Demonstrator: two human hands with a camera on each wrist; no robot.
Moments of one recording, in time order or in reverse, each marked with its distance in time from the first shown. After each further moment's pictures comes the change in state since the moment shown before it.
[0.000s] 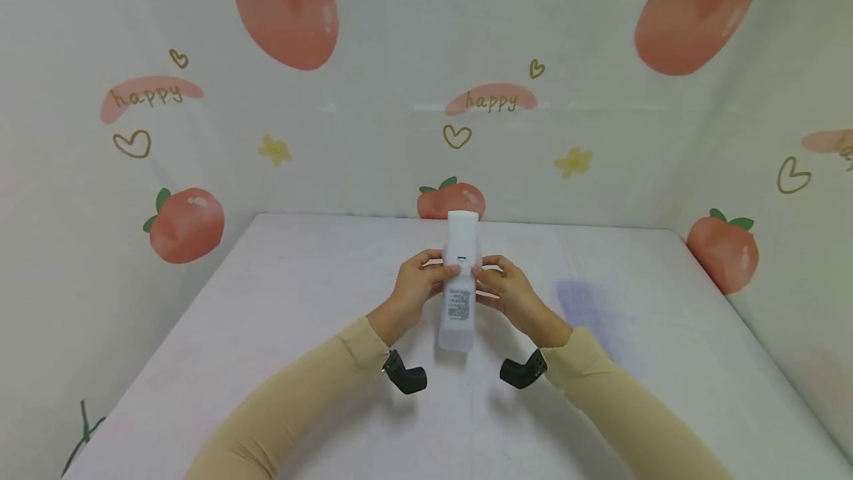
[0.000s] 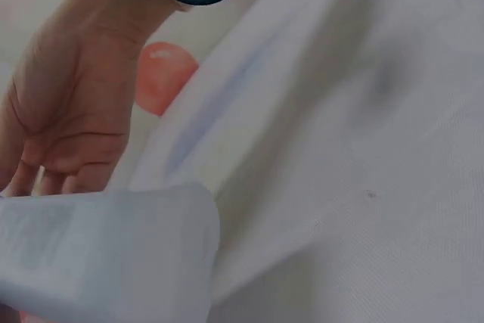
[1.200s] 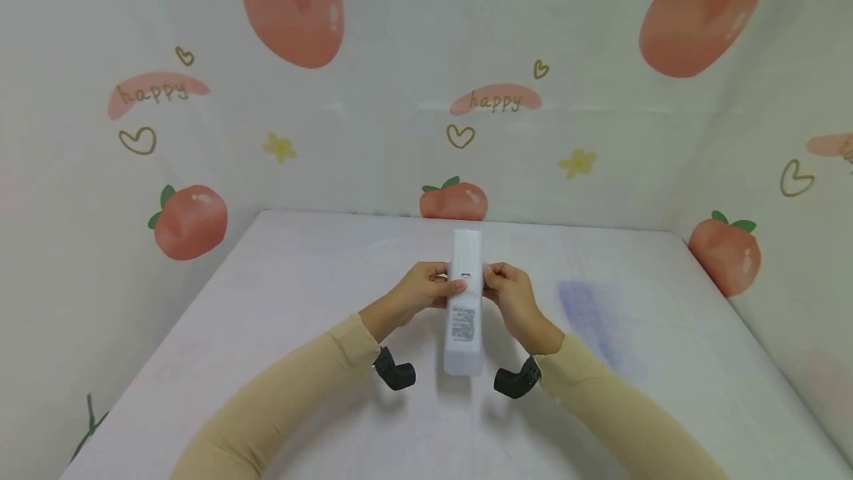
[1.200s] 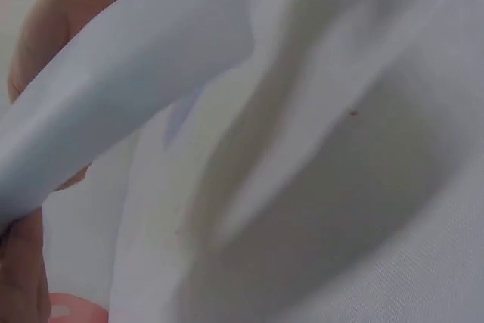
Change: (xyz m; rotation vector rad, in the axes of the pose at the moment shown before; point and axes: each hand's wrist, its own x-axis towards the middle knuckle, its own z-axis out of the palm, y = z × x) left_hand -0.008 0.009 -0.012 0.298 -0.306 -0.022; right_hand -0.004 0.008 0.017 0.063 0.218 -0.108
